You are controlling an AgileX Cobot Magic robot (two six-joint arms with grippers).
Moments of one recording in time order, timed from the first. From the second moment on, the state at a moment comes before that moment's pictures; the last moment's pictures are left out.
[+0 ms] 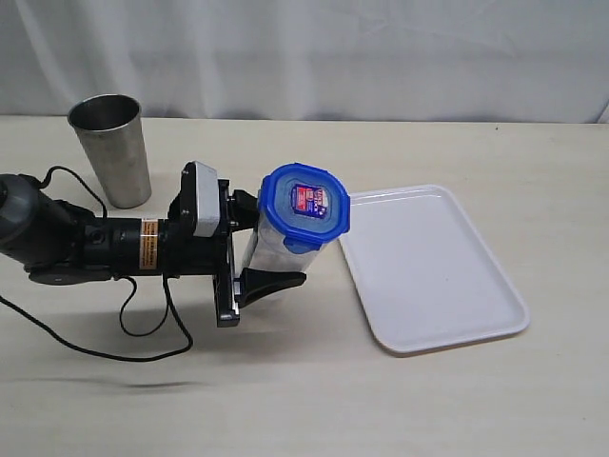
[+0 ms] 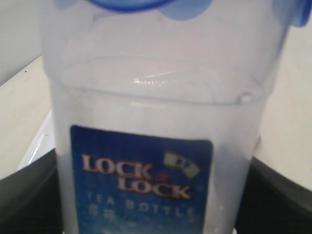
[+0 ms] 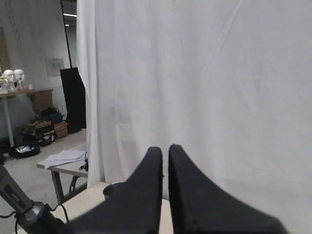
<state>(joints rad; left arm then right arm) -0.30 2.18 -0.92 1.19 -1.18 -0.16 0.81 0.26 -0.76 -0.61 0.48 0.59</state>
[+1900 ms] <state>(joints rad) -0.30 2.18 -0.92 1.19 -1.18 -0.16 0.04 0.00 -0.06 -0.04 0.49 0.59</state>
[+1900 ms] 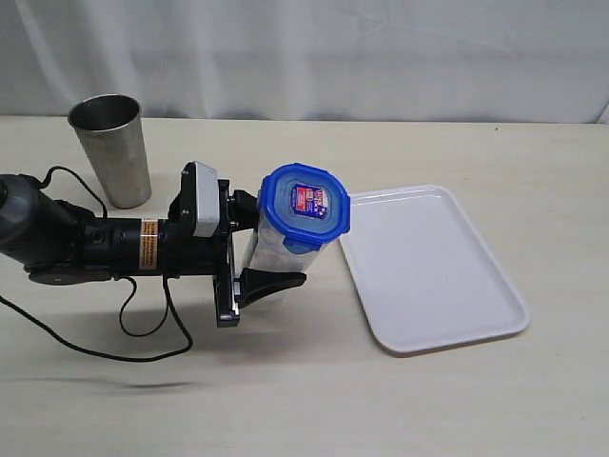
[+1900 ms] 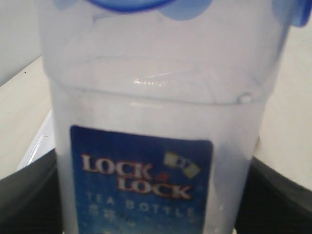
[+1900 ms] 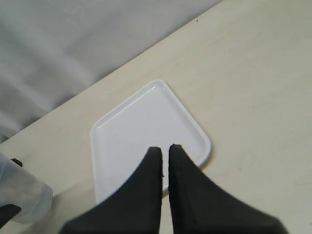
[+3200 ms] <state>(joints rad) -0.30 2.18 -0.92 1.18 -1.18 -0.16 0.04 0.00 0.00 -0.03 0.36 0.03</state>
